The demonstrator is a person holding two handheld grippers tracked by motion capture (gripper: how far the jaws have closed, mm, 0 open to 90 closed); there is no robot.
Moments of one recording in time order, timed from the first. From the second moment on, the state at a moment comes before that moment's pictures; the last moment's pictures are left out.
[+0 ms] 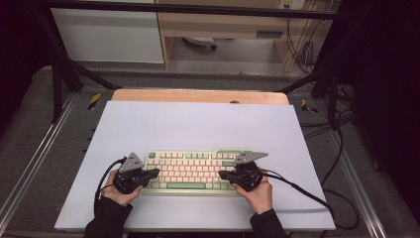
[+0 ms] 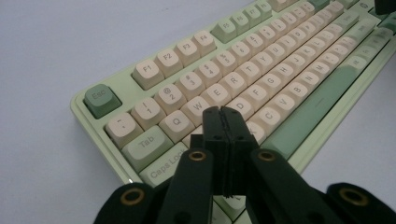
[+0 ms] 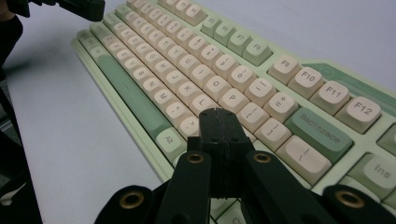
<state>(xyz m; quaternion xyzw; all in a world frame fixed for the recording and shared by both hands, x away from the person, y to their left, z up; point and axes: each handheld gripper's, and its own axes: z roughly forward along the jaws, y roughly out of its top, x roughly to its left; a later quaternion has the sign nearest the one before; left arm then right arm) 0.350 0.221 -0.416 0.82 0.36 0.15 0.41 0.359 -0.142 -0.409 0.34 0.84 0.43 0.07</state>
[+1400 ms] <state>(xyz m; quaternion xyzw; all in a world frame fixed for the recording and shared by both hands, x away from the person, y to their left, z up) 0.364 0.198 -0.428 0.84 0.35 0.14 0.40 0.350 -0.157 -0.418 0.34 0.83 0.43 0.07</state>
